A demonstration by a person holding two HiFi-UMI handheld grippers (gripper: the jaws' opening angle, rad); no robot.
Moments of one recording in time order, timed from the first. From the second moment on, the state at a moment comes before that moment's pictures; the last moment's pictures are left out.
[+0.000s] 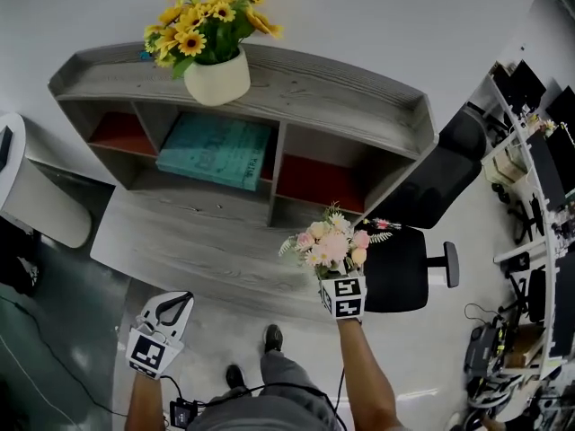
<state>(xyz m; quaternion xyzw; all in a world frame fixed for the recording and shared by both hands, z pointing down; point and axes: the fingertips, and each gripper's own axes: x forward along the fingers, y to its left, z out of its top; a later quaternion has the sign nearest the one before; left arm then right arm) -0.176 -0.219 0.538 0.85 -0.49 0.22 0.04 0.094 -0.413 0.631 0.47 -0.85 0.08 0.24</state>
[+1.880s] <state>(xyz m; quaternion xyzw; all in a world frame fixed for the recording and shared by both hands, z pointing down) -0.182 -0.220 0.563 0.84 -0.49 0.22 0.06 0.092 -0.414 0.699 0.48 -0.84 0.13 0.23</state>
